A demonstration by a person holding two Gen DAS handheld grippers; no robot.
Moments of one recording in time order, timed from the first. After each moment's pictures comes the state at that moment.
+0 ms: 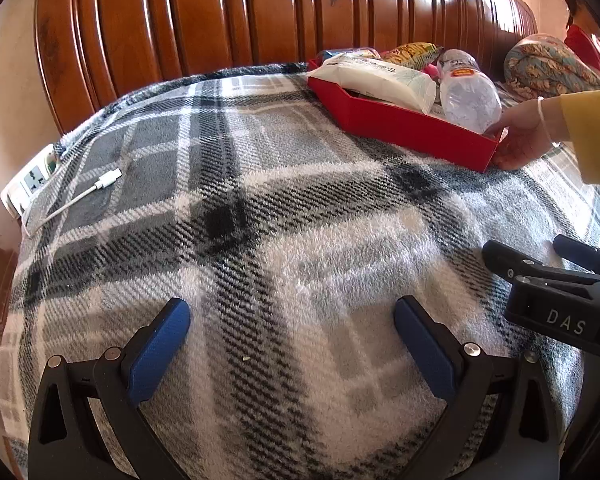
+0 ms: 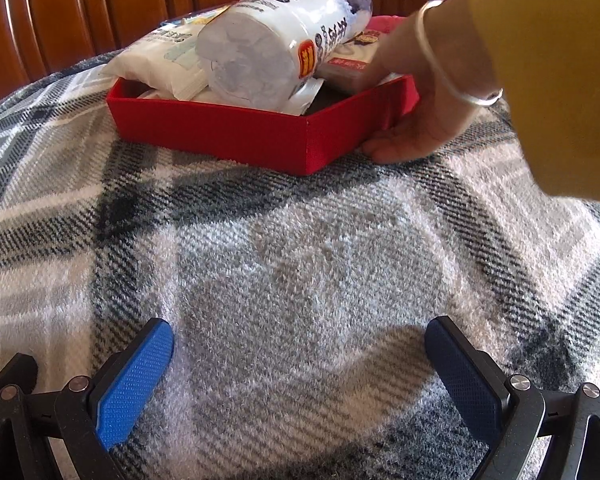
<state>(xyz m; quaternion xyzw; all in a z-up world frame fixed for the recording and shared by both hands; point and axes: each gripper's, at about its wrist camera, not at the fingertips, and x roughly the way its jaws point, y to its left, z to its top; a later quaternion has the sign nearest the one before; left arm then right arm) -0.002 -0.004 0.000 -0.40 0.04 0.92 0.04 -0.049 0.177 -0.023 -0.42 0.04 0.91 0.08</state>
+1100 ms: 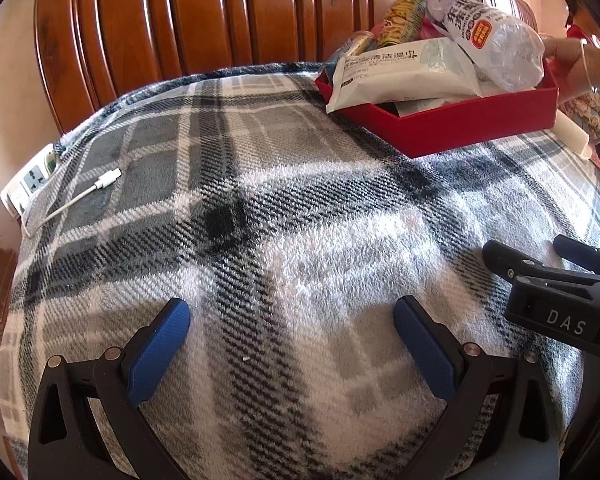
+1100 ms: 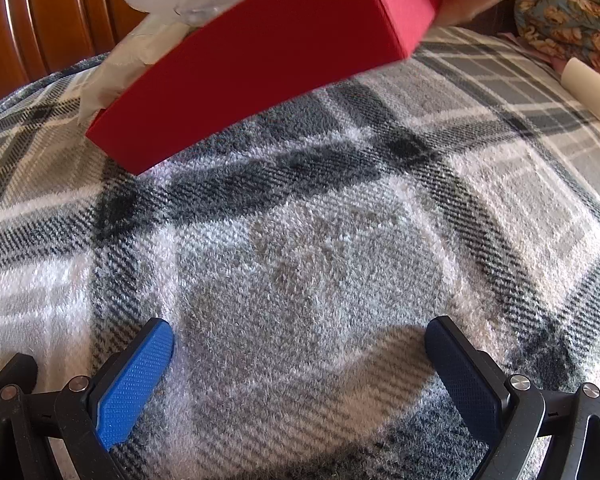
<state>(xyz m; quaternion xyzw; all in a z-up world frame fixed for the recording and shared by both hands) -0.002 -0.003 0.000 -0.40 0.04 0.92 0.04 -0.046 0.182 -0.022 -0.42 0.04 0.91 0.08</state>
